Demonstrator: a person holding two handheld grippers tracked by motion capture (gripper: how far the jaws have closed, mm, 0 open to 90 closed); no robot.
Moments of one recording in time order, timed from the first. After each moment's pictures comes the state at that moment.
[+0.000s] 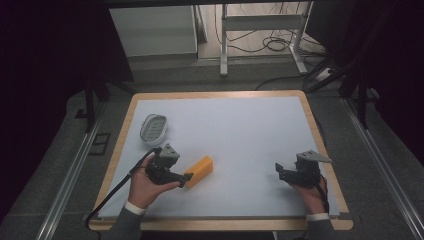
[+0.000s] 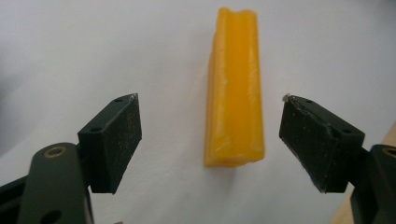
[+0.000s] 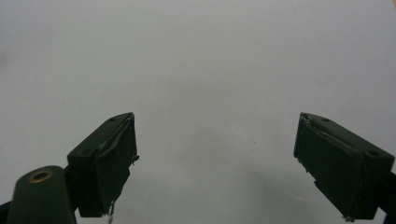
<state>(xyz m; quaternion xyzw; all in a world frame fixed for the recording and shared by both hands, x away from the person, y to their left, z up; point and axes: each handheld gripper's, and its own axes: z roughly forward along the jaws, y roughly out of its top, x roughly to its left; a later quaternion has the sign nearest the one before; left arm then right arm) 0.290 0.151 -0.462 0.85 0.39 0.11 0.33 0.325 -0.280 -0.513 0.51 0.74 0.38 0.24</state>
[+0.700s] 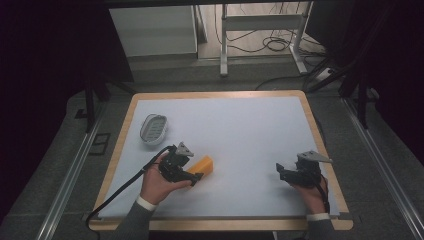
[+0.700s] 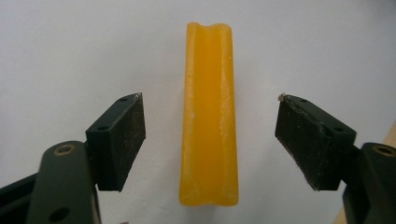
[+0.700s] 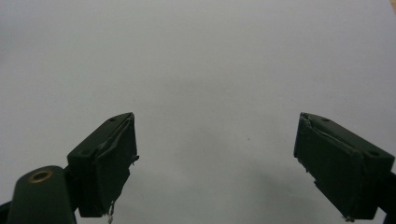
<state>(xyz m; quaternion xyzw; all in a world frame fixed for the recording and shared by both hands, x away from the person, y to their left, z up) 0.304 0.120 -0.465 0.87 0.37 0.09 0.31 0.326 -0.283 -0.514 0.51 0.73 0.37 0.24</state>
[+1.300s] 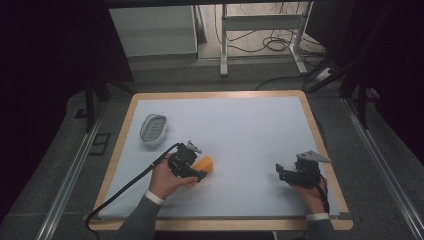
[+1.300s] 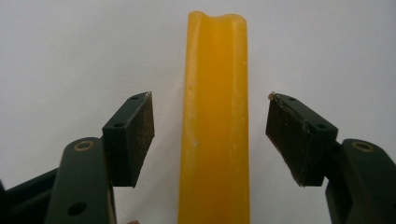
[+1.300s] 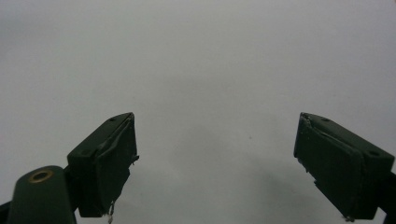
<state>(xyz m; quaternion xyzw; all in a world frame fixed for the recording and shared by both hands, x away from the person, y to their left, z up) 0.326 0.103 -0.478 0.88 0.39 0.07 0.27 0.327 -0.282 -0.516 0.51 0.74 0.37 0.24</state>
